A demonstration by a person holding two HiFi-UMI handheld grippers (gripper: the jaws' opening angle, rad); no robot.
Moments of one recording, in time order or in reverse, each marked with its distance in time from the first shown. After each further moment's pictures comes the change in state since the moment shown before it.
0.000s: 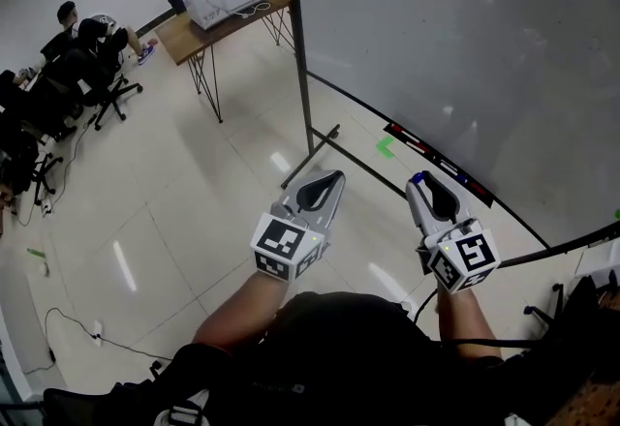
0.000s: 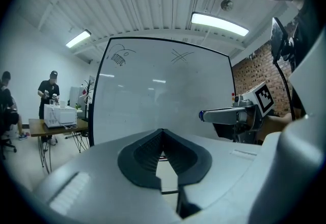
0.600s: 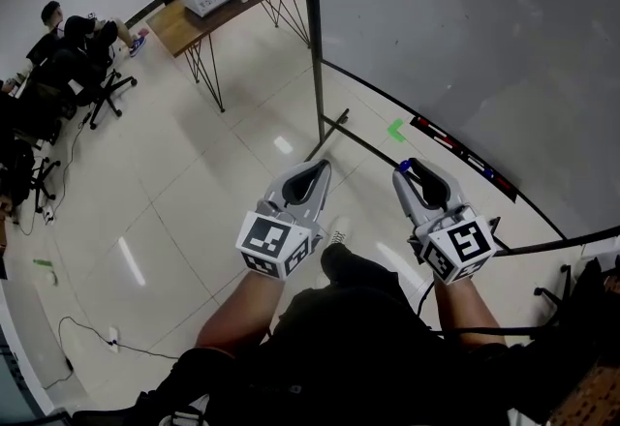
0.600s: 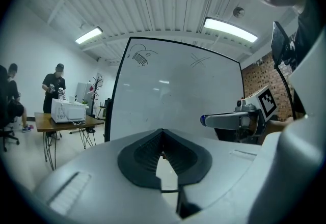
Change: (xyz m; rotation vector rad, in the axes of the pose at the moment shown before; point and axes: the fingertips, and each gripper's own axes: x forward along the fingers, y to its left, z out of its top) left arm -0.025 0.116 -0.007 -0.064 -0.008 0.040; right arm 0.108 0.056 -0.013 0.021 0.039 0.039
